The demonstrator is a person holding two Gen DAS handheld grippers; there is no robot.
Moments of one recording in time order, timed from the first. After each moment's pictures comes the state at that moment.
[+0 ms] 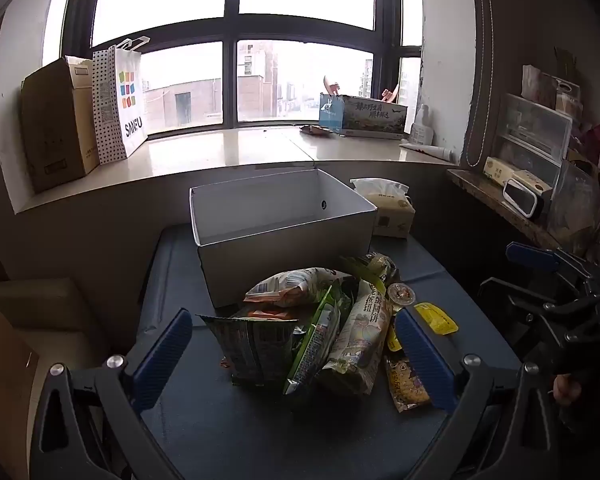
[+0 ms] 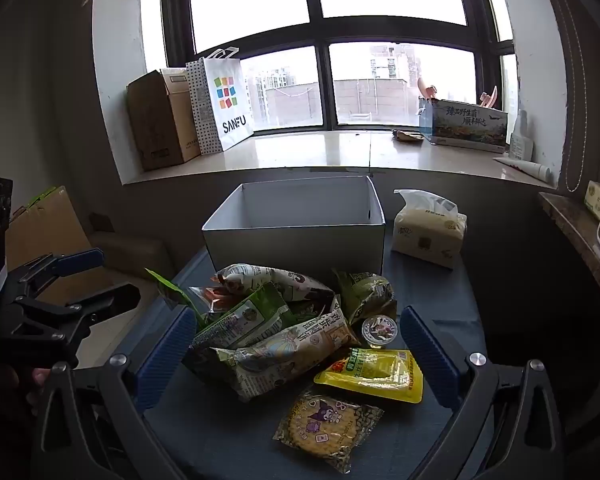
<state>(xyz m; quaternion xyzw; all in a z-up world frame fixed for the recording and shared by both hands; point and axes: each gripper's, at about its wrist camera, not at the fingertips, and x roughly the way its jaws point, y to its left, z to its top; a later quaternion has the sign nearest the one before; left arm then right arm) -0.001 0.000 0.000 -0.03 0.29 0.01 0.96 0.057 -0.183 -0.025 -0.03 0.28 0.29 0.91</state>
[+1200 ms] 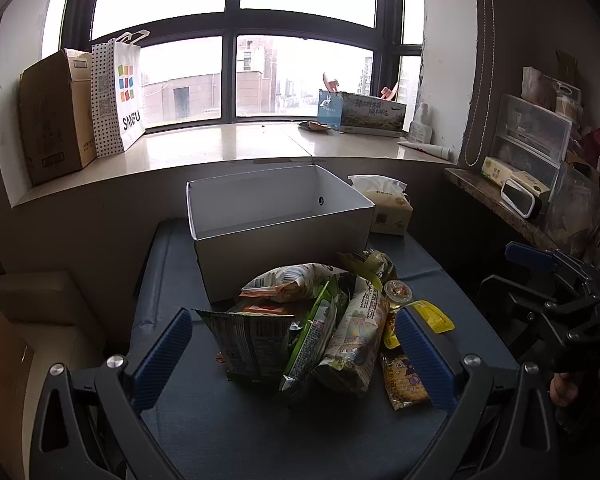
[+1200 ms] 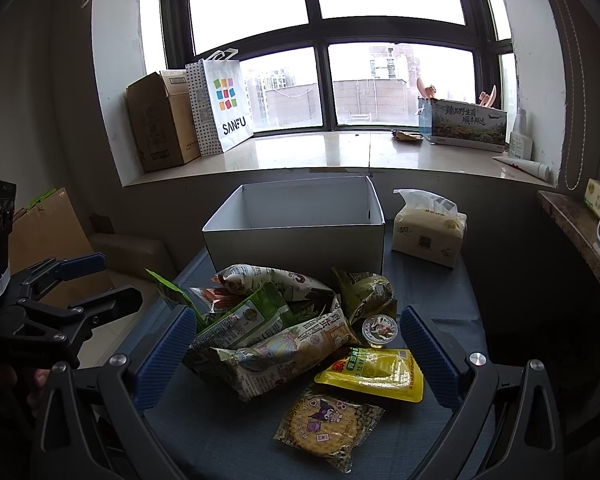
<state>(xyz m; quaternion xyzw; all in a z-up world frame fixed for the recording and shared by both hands) 0.001 0.000 -0.003 -0.04 0.30 0.01 0.95 0.056 -0.185 -0.025 -0.02 0.28 0.29 0.91</state>
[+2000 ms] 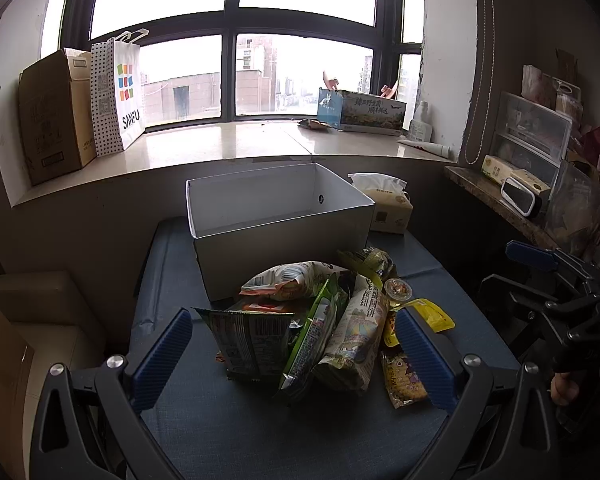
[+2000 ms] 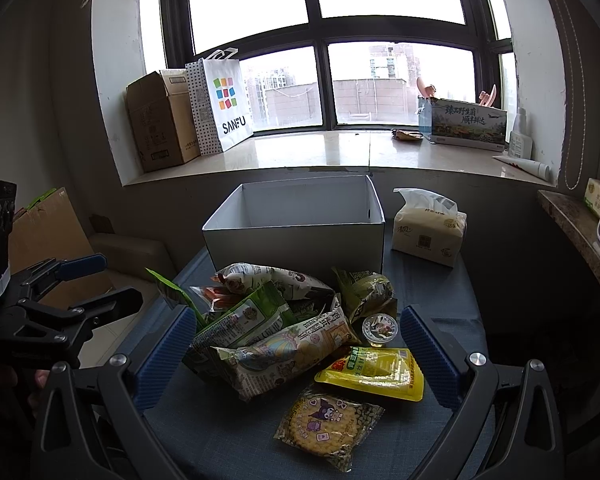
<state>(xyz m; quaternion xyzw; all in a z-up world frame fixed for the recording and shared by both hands) 0.001 0.000 -0.003 -0.04 0.31 0.01 0.95 0.056 -0.185 -0.025 -0.02 0.29 0.29 0.91</state>
